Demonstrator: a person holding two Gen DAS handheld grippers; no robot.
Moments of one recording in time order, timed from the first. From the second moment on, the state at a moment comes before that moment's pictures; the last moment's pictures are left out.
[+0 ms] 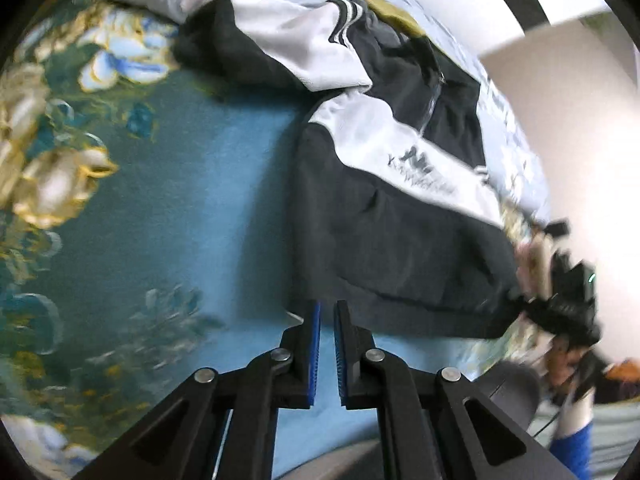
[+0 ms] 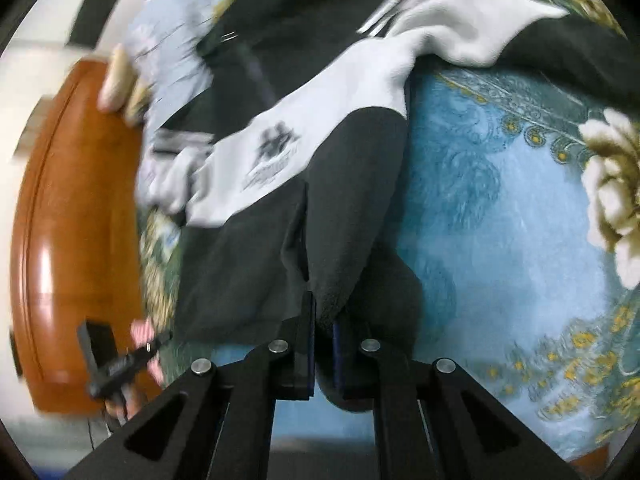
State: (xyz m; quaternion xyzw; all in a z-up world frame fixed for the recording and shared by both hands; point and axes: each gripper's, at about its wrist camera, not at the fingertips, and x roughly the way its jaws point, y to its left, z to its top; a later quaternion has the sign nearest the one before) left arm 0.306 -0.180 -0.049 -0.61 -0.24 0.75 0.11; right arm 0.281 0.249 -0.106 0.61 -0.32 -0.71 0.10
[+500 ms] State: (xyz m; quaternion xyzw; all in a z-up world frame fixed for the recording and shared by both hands) left arm 0.270 -0.165 -0.119 -0.62 -0.21 0.75 0.04; right arm 0.264 0.288 -0.158 0.61 -0.41 -0.68 0.00
